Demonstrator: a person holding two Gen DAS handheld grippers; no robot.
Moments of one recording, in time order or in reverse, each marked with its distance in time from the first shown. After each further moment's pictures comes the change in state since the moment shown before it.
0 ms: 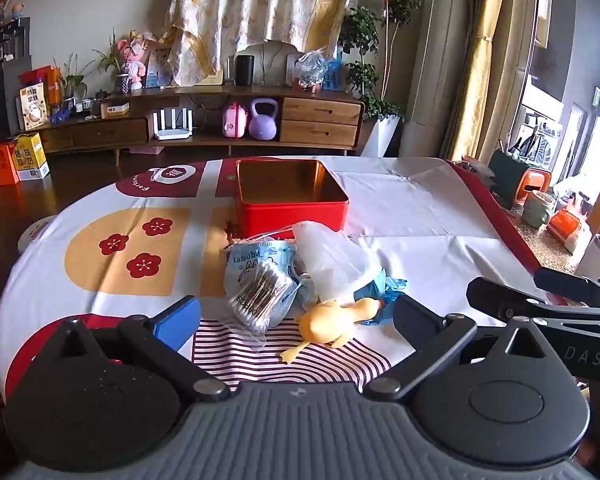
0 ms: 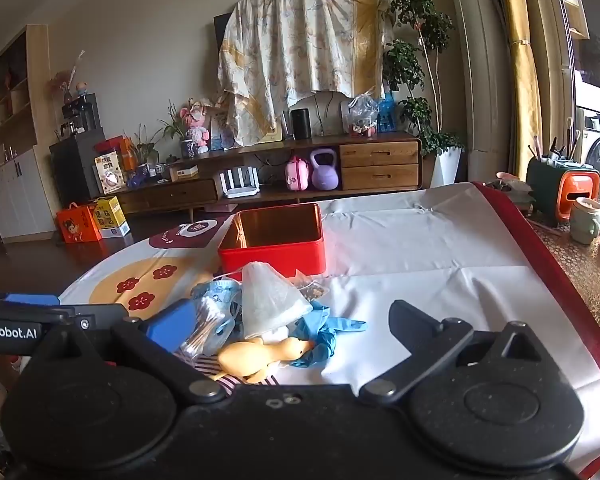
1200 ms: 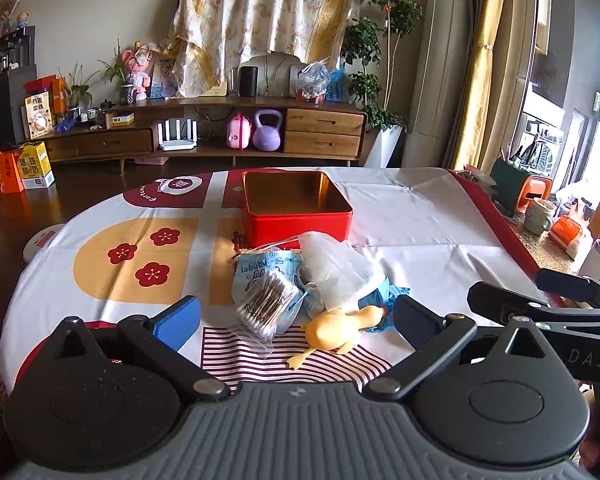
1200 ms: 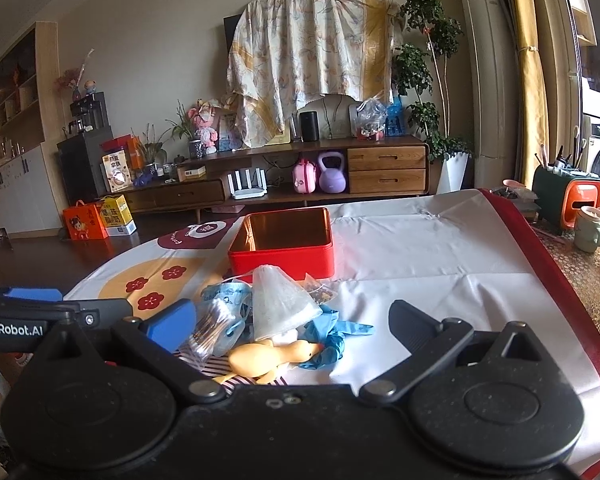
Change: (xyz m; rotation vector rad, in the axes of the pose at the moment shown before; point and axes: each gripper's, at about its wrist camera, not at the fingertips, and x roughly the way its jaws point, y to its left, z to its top) left arm -0.013 0.005 0.000 0.004 -0.036 0.014; right arm -0.009 0.007 0.004 -0.017 0.002 0.015
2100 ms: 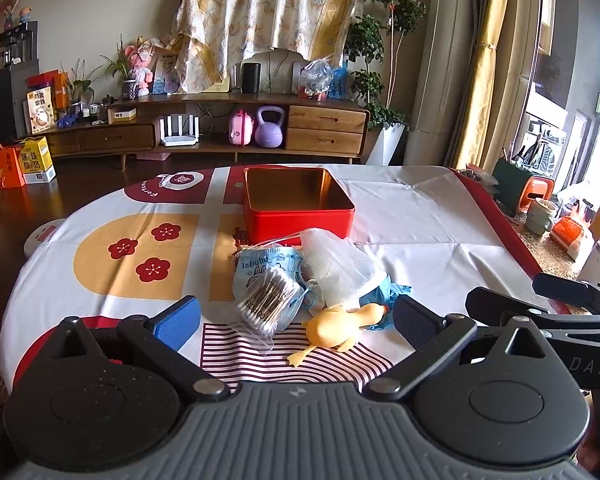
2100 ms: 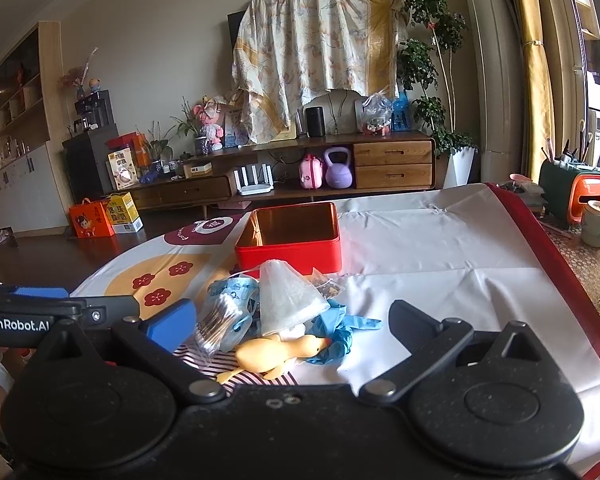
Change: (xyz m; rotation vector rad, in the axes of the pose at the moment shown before) left arm 0.003 -0.001 -0.003 -0.007 0.007 0.001; right arm 0.001 0.004 -0.001 0.003 0.014 0.018
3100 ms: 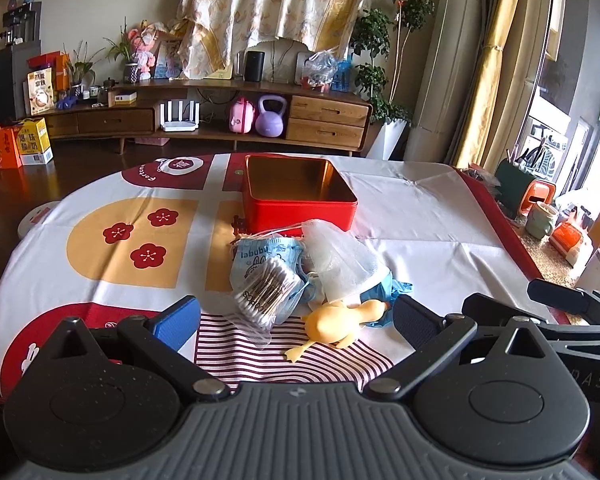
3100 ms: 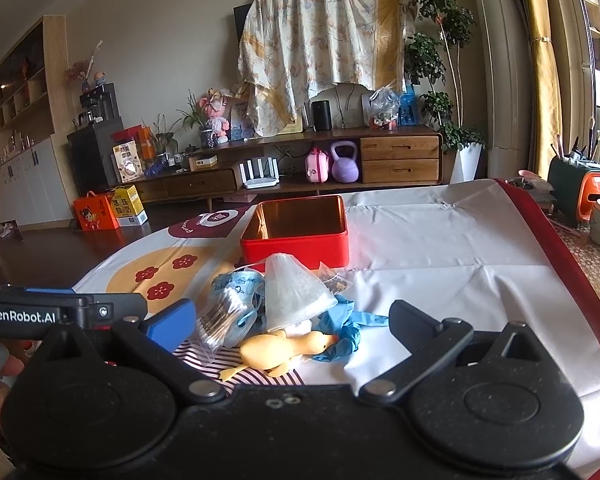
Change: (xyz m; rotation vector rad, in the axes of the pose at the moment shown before) left arm 0.010 0.001 -0.007 -0.038 0.028 -0.011; right arm 0.006 0.010 -0.004 -0.011 0.026 0.017
